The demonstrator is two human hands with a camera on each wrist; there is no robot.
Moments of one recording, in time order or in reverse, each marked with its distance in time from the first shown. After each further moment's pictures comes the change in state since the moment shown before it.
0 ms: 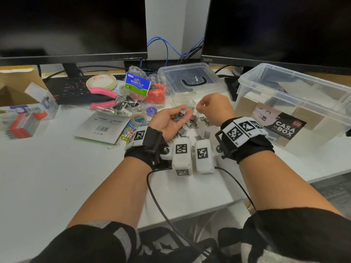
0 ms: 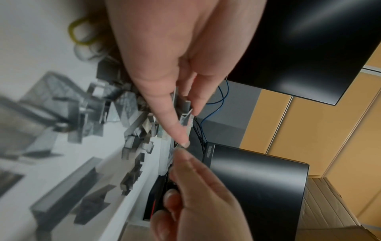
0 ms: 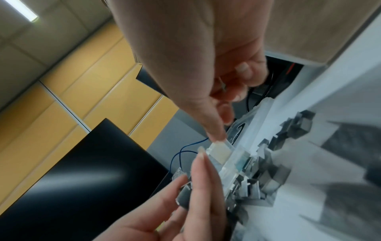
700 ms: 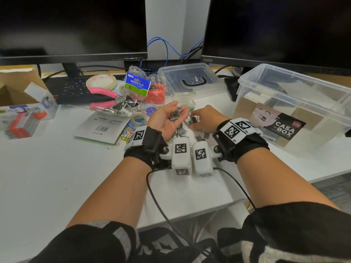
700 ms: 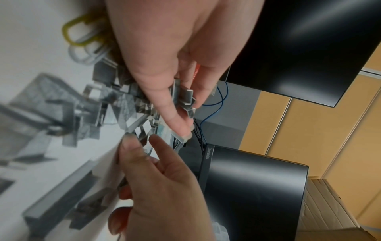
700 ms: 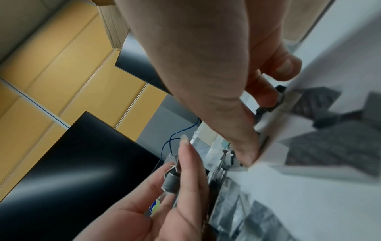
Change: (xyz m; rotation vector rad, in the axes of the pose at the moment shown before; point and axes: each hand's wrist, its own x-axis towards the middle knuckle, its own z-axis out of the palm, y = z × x) left_hand 0.002 0.001 -0.002 -0.016 0.042 0.086; right_hand -0.003 -0.002 0.012 -0.330 -0.374 -0.048
